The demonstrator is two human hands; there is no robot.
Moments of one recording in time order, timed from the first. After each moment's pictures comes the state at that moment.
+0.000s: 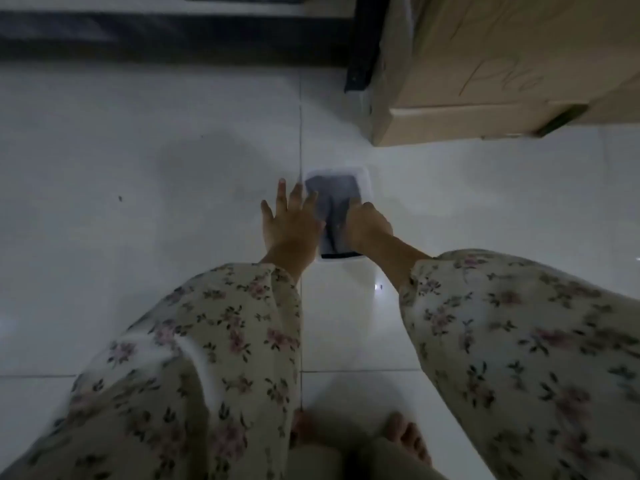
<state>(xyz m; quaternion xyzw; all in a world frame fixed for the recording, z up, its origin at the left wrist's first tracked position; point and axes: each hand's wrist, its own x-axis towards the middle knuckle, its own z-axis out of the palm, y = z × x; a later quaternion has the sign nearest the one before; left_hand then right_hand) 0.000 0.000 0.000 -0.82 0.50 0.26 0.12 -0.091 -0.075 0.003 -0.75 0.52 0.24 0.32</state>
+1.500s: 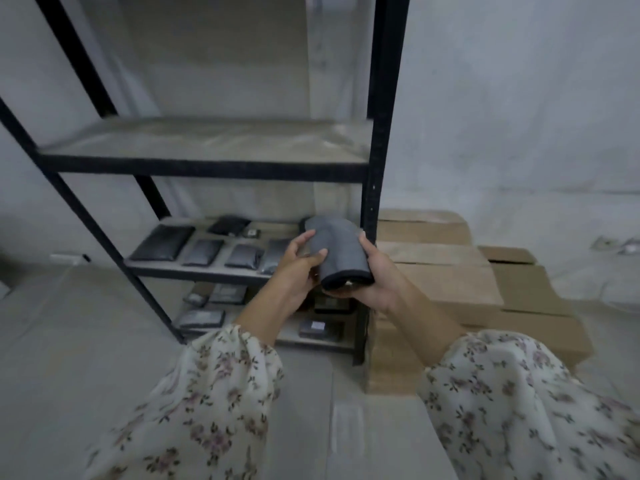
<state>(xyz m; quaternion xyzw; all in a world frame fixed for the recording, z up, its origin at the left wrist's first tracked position) 0.026 0.025 0.832 -0.54 0.16 0.44 -0.70 -0.076 -0.064 0.822 -0.29 0.29 -0.16 0.90</state>
